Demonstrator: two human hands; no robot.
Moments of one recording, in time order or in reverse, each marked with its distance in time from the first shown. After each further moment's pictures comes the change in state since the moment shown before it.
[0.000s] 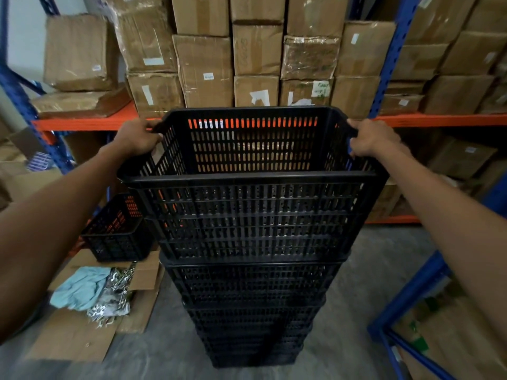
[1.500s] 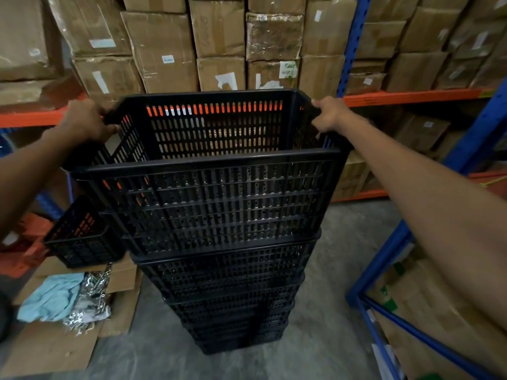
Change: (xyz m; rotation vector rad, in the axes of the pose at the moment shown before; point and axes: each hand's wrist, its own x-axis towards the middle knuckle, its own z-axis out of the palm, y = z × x) left_hand 0.018 0.007 -0.003 0.224 -0.003 -0.028; right_hand 0.029 -0.002 0.008 0.128 -0.087 0.003
